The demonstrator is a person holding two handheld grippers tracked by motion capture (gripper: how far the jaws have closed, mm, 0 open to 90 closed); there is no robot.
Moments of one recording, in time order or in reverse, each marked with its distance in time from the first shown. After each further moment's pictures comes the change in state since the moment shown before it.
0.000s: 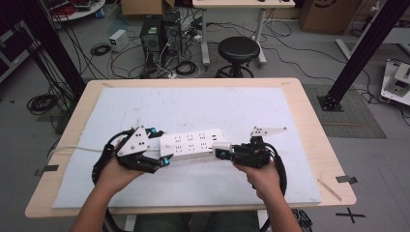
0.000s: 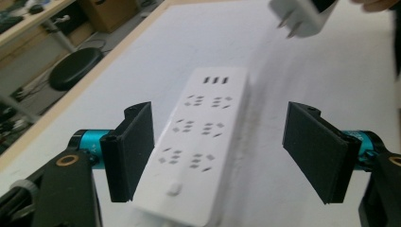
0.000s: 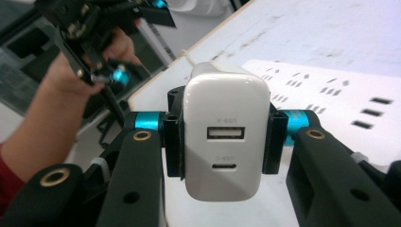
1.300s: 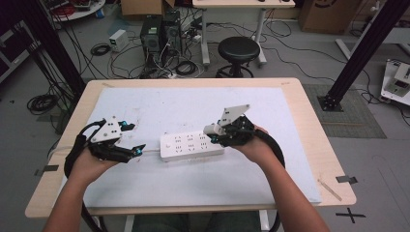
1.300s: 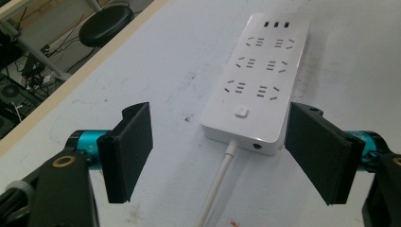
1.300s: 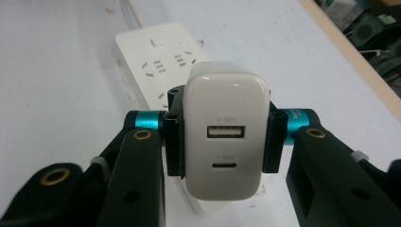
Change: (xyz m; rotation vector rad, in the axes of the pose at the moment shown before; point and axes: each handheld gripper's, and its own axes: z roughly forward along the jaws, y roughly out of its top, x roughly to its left) left arm 0.044 -0.042 -0.031 0.095 0.058 -0.074; right arm 0.000 0.076 0.049 0.394 -0.306 -0.702
